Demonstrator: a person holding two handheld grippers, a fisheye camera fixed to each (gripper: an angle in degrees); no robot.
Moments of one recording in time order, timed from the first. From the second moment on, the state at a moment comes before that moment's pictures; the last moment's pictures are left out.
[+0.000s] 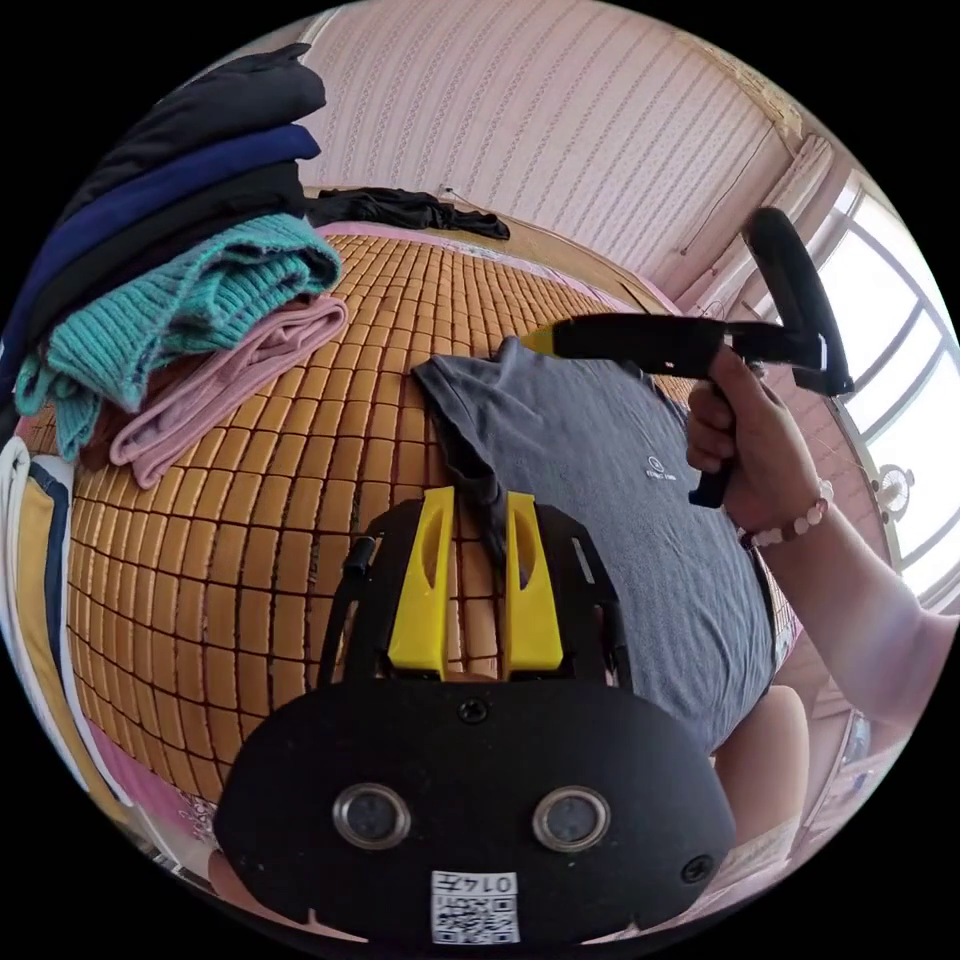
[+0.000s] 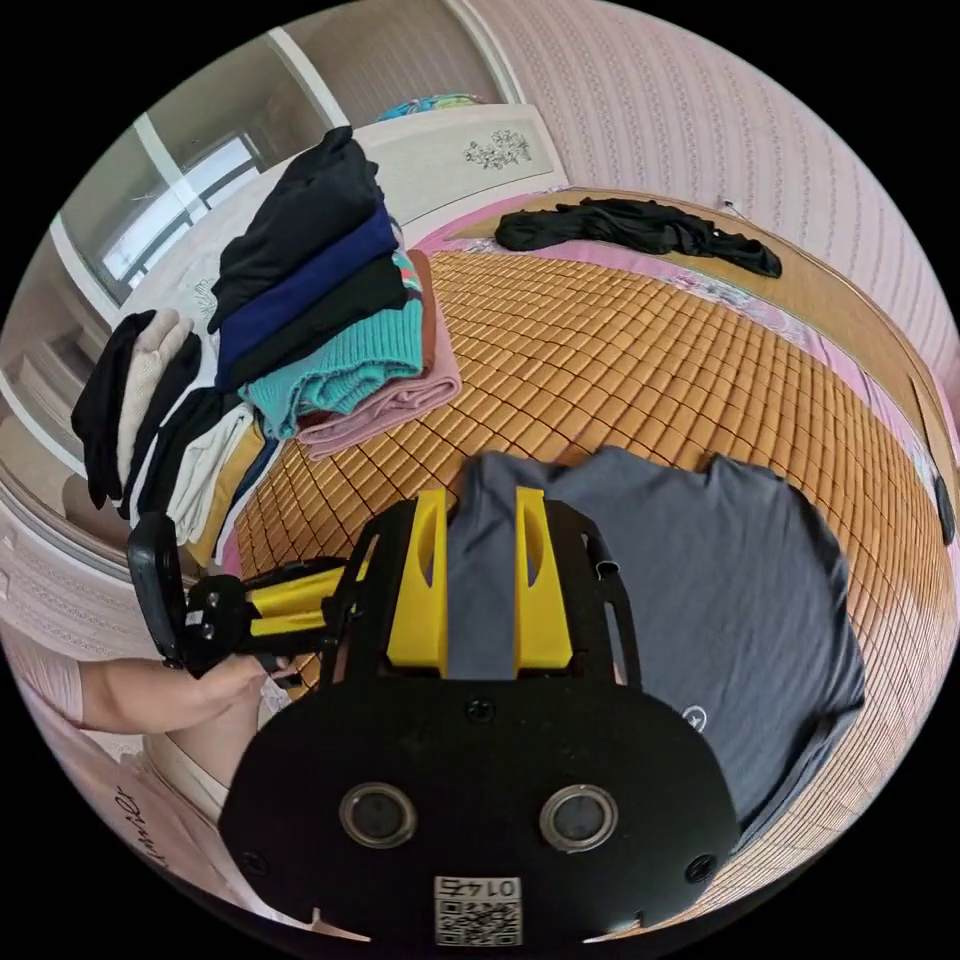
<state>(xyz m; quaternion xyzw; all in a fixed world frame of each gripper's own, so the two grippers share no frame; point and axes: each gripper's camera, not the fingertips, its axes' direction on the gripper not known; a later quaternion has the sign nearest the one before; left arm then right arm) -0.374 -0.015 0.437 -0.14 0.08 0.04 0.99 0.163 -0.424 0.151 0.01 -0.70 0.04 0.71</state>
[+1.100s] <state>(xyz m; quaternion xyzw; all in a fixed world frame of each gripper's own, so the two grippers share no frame) -0.402 0.013 0.402 -0.10 0.10 0.08 0.99 0.037 -0.493 0.125 0.03 -0.60 -0.07 0.79</state>
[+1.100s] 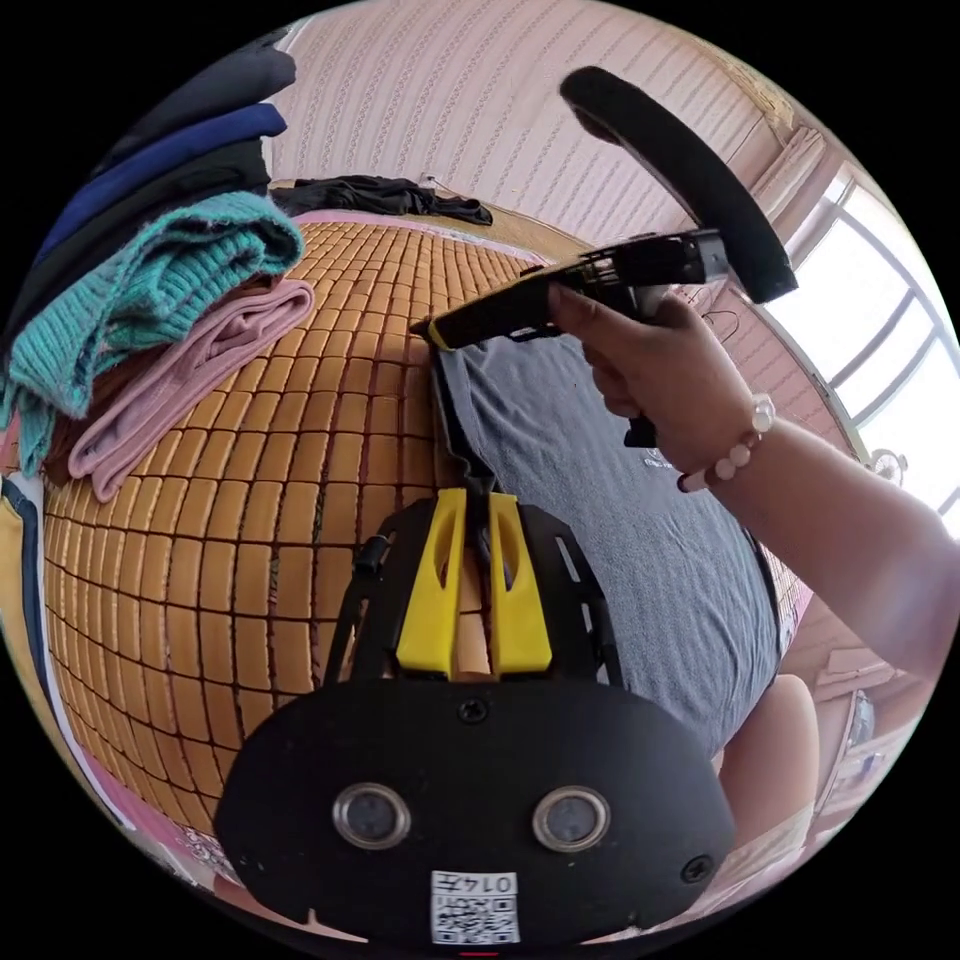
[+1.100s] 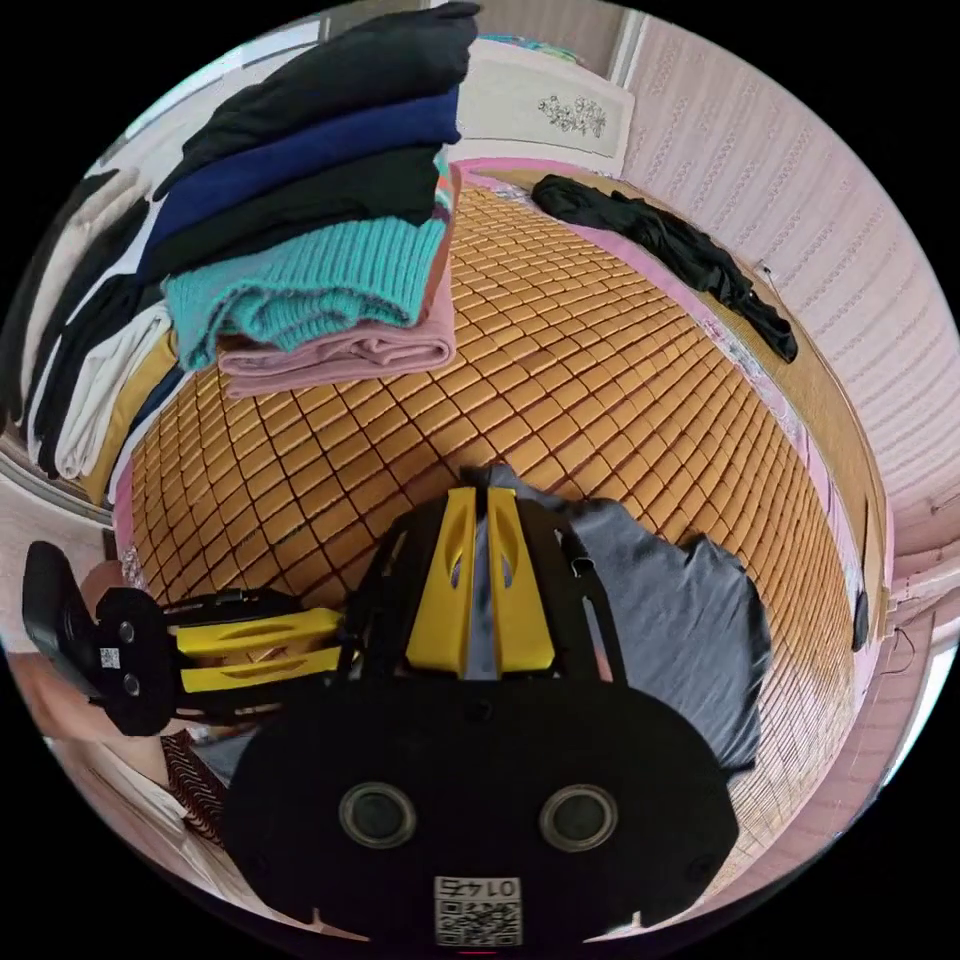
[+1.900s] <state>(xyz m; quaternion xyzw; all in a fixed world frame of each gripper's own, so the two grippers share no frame) -0.315 0.025 0.409 -0.18 0.12 0.26 0.94 0.120 -0.438 0.276 -0.08 -0.68 0.08 0.72</state>
